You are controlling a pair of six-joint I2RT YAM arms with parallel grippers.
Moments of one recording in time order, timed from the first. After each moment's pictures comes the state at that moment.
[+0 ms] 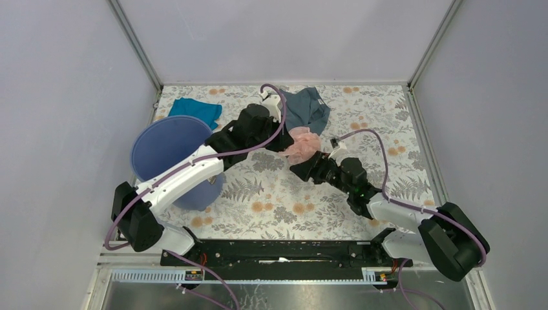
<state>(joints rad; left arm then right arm) -0.77 1.43 1.27 -0.33 0.09 -0.48 0.63 1.21 0.35 0.64 -0.25 0.85</state>
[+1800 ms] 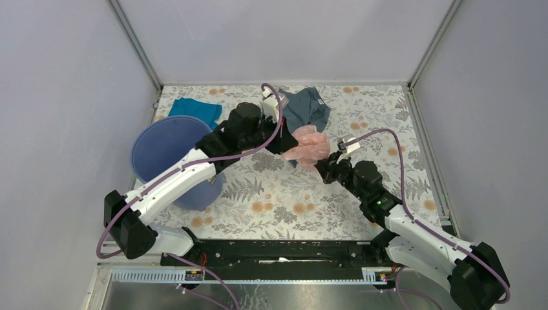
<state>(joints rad) -0.76 1.35 1.27 -0.28 0.29 -0.38 0.63 0.87 0.38 0.34 -0.05 0.27</state>
